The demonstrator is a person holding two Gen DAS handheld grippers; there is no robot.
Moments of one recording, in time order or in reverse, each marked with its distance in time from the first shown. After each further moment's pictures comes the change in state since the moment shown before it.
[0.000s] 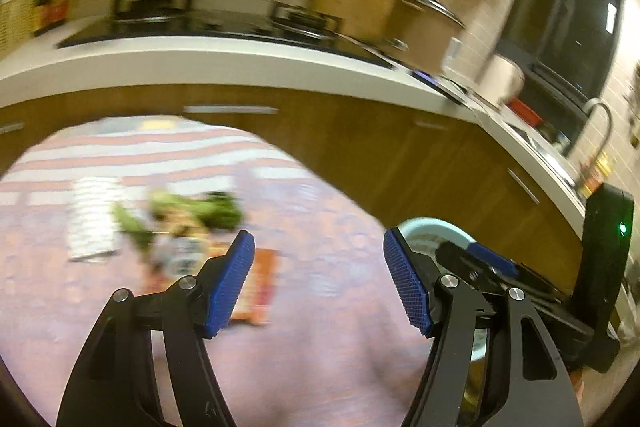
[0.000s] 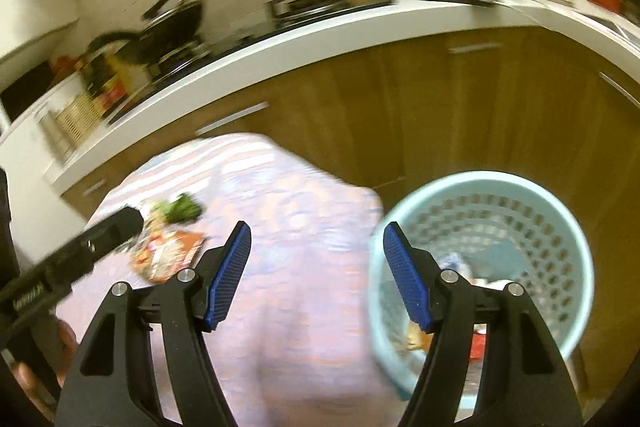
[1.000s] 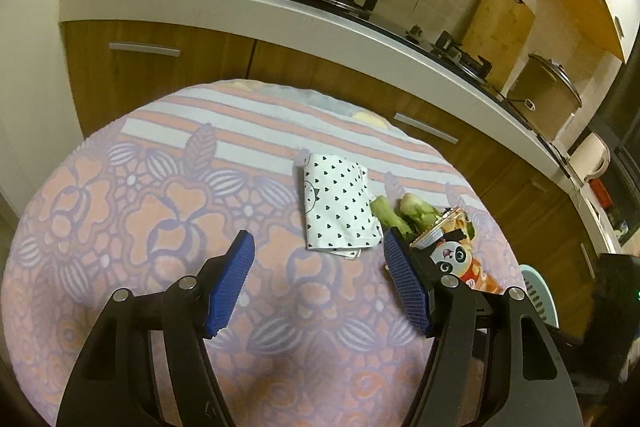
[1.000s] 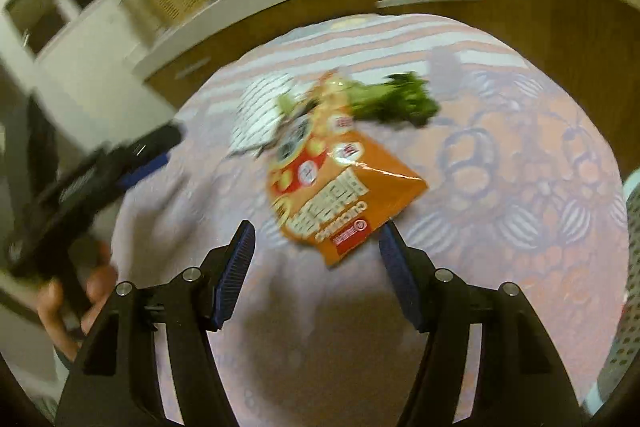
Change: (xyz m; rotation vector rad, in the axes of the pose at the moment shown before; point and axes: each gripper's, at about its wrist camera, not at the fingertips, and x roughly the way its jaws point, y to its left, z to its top) left arm -0.041 0.175 -0.013 -0.283 -0.011 0.232; right arm 0.078 0.147 -0.039 -0.233 0.318 0.301
